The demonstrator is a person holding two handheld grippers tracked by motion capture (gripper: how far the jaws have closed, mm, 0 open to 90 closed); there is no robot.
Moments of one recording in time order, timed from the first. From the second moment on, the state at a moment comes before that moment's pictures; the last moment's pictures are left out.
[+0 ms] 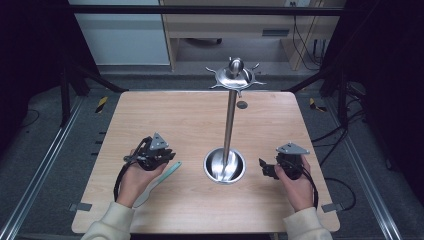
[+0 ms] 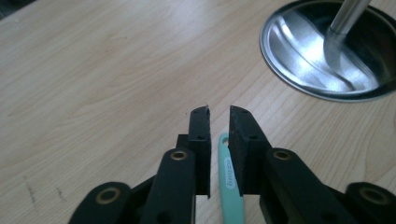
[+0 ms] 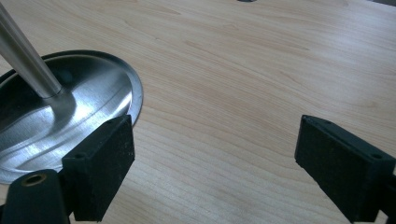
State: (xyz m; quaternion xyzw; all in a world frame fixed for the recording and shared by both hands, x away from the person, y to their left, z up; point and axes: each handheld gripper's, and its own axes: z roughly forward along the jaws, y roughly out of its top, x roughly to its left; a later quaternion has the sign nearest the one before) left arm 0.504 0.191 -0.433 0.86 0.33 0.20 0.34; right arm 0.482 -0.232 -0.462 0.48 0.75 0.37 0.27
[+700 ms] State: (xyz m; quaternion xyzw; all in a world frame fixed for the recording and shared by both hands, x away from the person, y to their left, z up) left arm 0.512 0.192 -0.466 0.88 0.35 0.17 0.29; right arm 0.483 -0.232 -0.463 0.48 0.75 0.38 0.27
